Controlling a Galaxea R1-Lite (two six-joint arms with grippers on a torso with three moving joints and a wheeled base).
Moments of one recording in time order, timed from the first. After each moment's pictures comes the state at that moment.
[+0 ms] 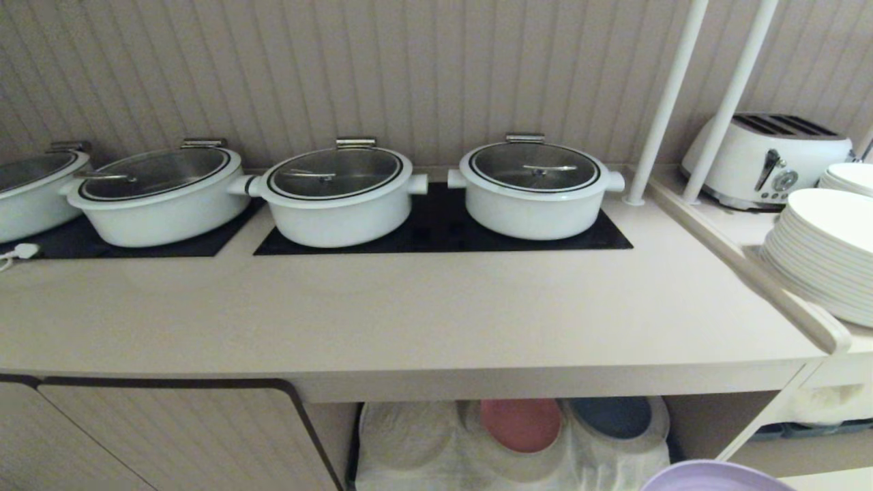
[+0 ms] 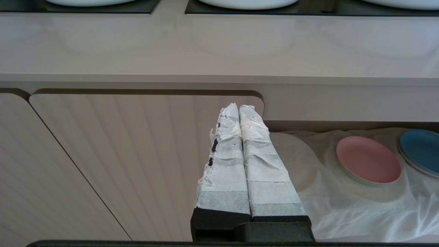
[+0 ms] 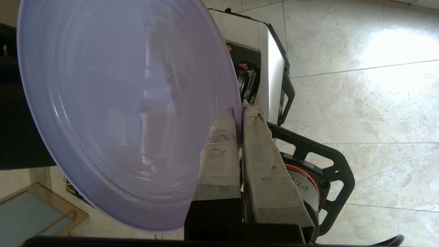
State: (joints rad) left arm 0.01 0.00 0.00 -0.01 0.00 -0.03; right arm -0.23 1.12 -0.74 0.93 0.50 -0.36
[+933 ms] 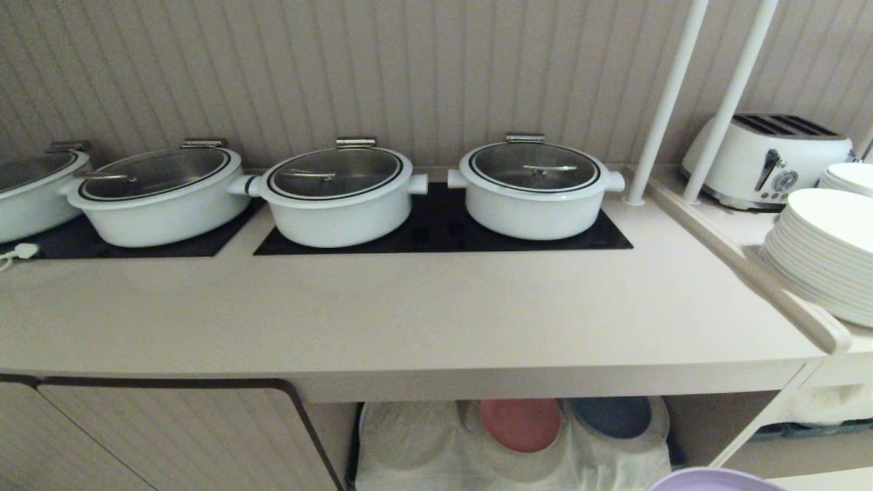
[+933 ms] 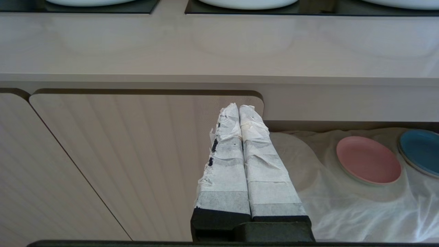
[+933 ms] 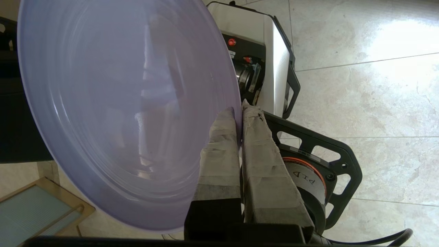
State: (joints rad) left arm 0.01 0.00 0.00 -0.01 0.00 -0.03; right arm -0.23 1.12 -0.74 0.97 0.50 -0.37
